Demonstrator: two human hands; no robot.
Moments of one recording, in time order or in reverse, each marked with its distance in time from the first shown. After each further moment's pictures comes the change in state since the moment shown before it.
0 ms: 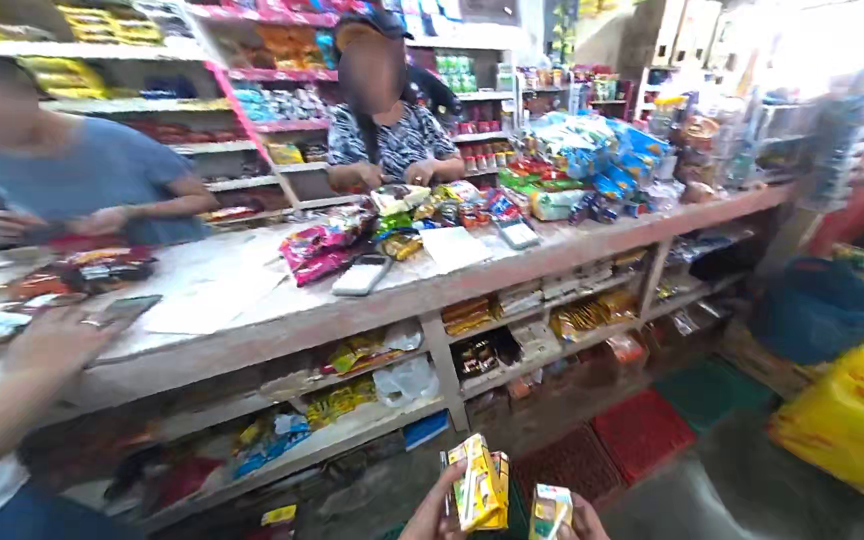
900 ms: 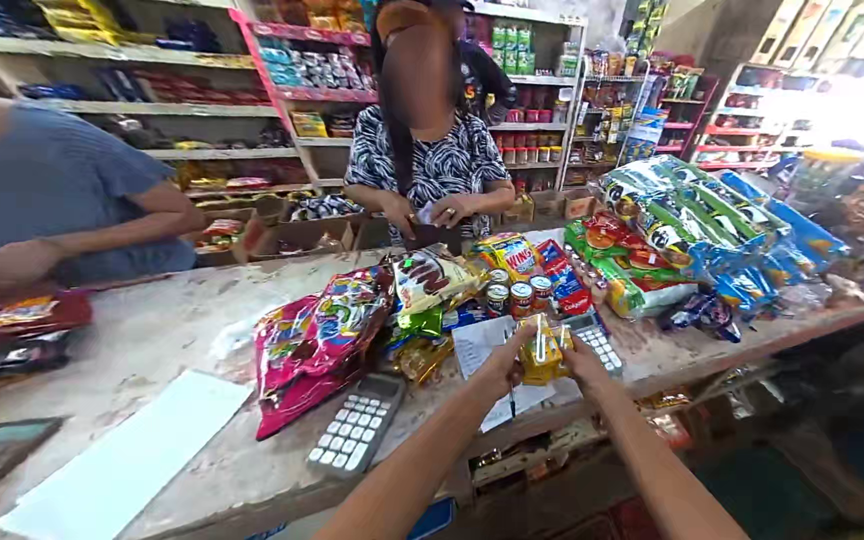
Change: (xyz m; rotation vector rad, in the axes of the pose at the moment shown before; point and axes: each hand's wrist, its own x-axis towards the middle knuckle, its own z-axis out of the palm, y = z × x) left_hand 0.349 0.412 0.121 0.277 -0.051 0.021; right_hand 0.627 -0.158 0.064 -0.336 -0.024 0.152
